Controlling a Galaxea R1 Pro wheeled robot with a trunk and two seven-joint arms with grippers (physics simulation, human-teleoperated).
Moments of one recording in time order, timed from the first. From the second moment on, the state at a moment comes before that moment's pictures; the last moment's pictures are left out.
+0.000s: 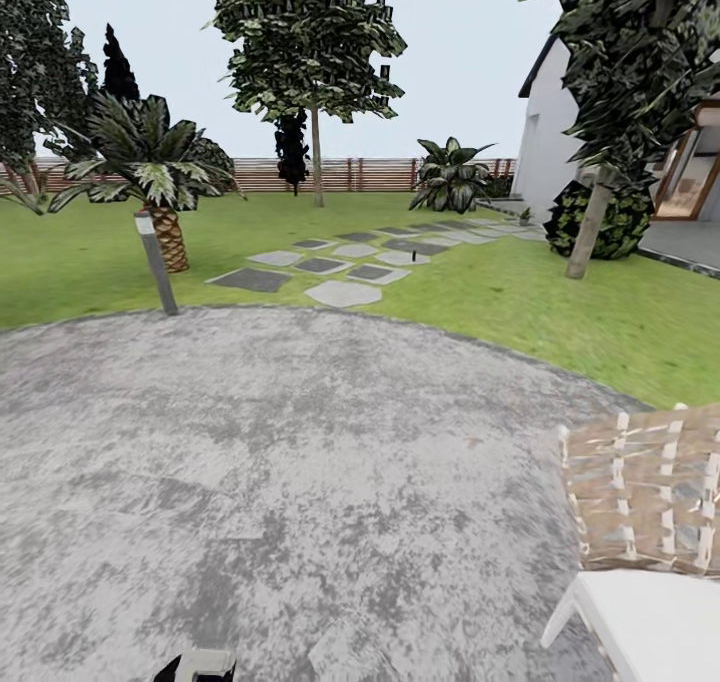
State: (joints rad) left arm -0.30 0.06 0.02 -0.24 -0.06 -0.38 0.02; right arm -0.21 -0.06 -0.05 -0.29 0.01 -0.47 0.01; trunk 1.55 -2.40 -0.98
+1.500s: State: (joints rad) left arm -0.30 0.06 0.02 -0.24 -0.06 -0.38 0.02; right arm -0.21 -0.06 -0.05 -0.29 0.01 -0.47 0.01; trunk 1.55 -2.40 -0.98
